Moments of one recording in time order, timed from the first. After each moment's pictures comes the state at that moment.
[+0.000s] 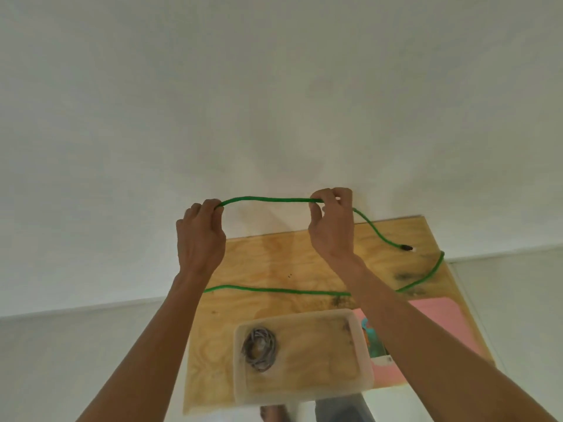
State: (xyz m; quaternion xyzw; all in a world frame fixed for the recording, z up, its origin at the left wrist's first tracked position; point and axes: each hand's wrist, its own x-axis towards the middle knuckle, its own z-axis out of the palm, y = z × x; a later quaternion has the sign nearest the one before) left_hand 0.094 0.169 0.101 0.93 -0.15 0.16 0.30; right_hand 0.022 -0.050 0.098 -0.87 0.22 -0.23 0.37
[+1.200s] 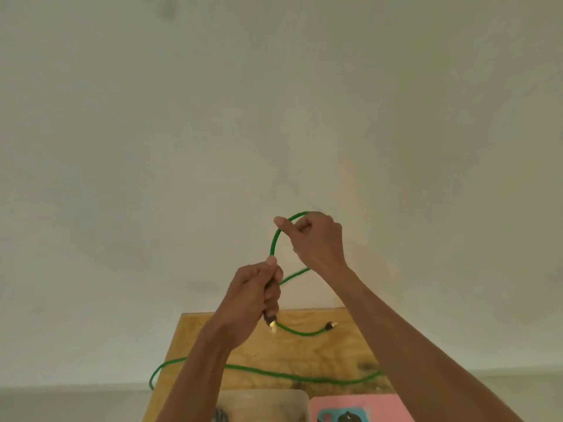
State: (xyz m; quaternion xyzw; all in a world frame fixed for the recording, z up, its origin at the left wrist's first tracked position) left_hand -0.052 0.030 0.250 0.67 -0.11 -0.21 0.71; right_hand -0.018 -0.127 0.267 -0.83 0.13 -0.21 0.49
